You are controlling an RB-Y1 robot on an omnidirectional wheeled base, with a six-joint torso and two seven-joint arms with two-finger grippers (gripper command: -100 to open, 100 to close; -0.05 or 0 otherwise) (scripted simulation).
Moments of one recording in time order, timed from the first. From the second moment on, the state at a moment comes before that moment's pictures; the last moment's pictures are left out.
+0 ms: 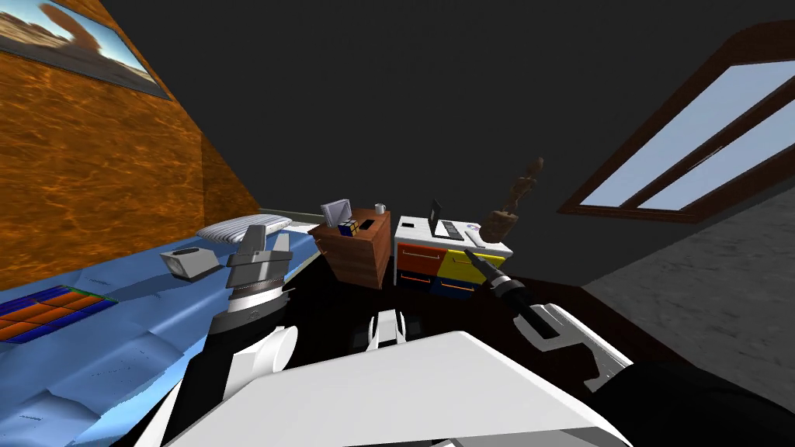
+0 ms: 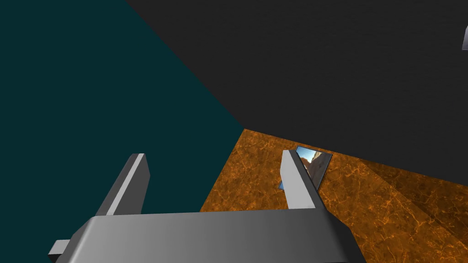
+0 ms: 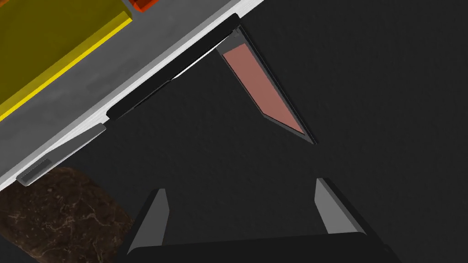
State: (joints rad) left arm 0.51 0.03 0.06 -2.38 -0.02 -0.43 -0.13; right arm 0.65 -0.65 -0.32 -1.94 0.39 -0.17 -0.15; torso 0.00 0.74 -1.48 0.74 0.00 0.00
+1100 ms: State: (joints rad) left arm 0.51 0.03 0.06 -2.38 -0.02 -0.43 -0.13; right arm 0.73 -0.91 -0.41 -1.80 0.66 0.00 -0.12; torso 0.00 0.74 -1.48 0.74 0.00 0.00
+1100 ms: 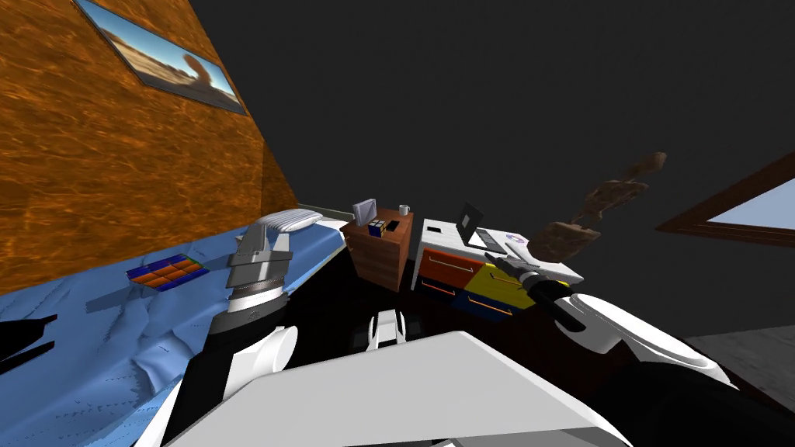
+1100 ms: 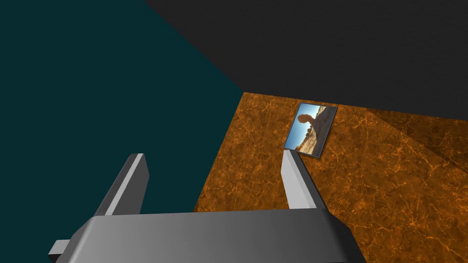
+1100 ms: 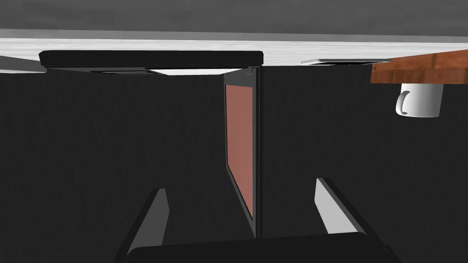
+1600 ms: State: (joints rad) left arm 0.51 0.03 0.06 -2.38 -0.02 -0.43 -0.13; right arm 0.75 -1.01 -0.44 -1.70 0.80 0.08 -0.08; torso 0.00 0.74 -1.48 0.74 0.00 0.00
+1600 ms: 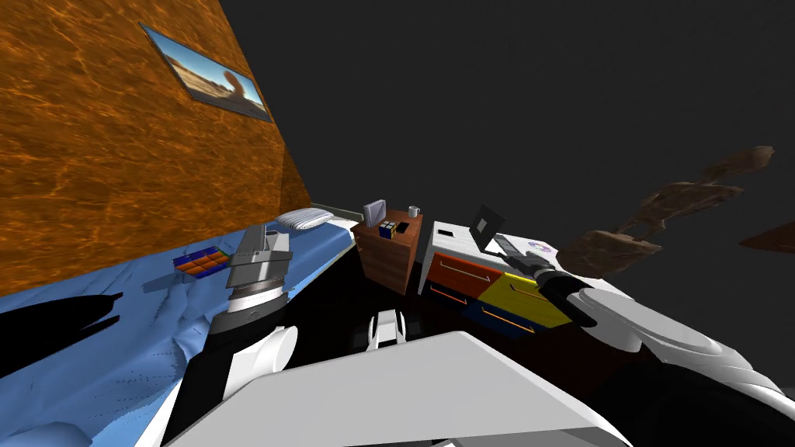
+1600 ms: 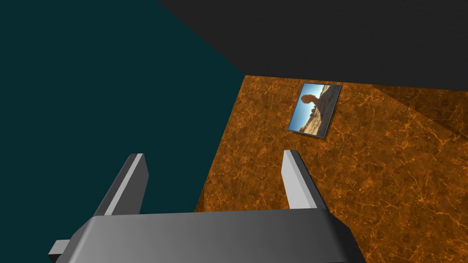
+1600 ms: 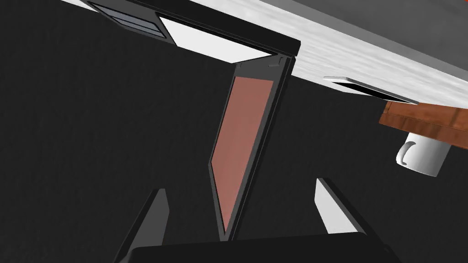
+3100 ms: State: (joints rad) left arm 0.51 0.03 0.06 -2.38 -0.02 -0.43 -0.13; right arm 0.84 -1.22 -0.50 -1.54 1.10 0.32 0.02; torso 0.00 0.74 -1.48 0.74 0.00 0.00
